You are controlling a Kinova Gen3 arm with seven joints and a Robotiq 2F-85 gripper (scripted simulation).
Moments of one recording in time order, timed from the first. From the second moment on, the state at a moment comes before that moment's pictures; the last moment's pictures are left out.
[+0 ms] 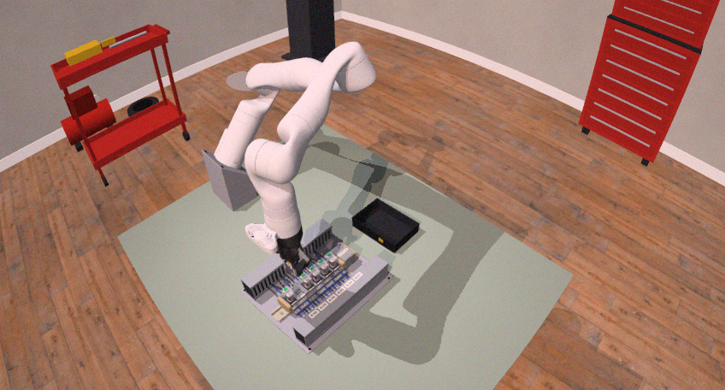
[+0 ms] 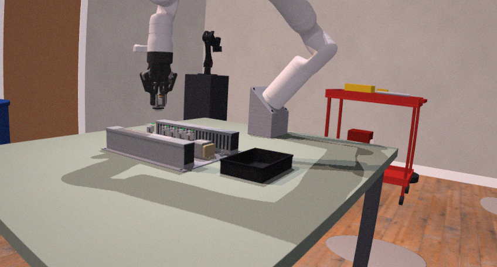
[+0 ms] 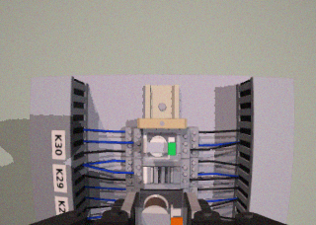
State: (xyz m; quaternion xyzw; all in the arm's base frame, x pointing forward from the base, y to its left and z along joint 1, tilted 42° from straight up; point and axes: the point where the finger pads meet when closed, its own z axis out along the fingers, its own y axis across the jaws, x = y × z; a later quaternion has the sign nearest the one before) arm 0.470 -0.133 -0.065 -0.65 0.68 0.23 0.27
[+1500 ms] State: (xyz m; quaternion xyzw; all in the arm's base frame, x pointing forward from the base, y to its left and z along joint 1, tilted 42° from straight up) arm 0.468 -0.076 -0.018 -0.64 0.68 0.24 0.27
